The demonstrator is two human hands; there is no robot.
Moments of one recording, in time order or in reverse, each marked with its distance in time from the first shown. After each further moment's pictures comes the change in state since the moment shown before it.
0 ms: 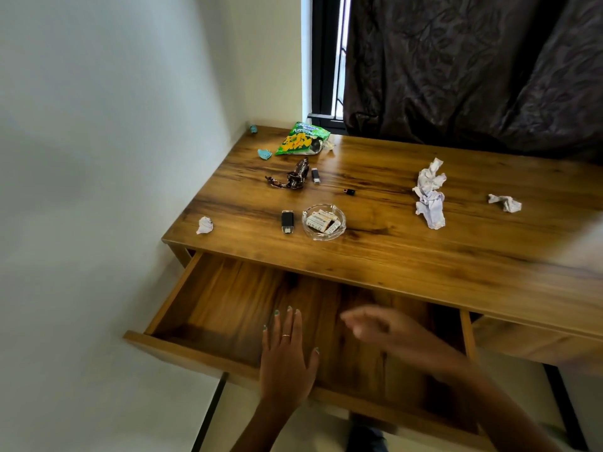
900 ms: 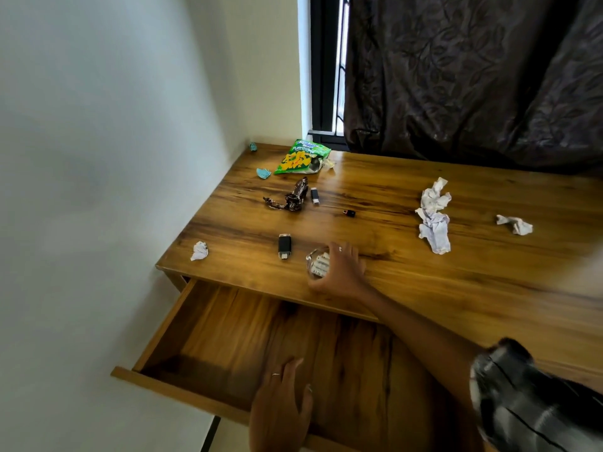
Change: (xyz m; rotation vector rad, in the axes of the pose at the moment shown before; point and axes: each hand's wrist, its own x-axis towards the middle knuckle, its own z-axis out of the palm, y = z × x) left_hand -0.005 0.005 -0.011 -0.356 0.098 -0.024; right_hand 0.204 -0.001 -0.037 -0.618 0.463 0.092
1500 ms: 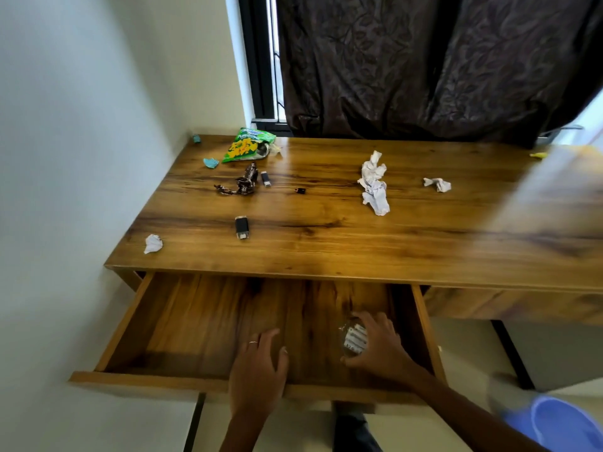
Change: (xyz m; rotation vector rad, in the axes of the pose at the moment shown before) left_hand -0.006 -0.005 0.004 0.046 0.033 0.117; right_hand -0.211 0.101 0.032 0.127 -0.137 0.226
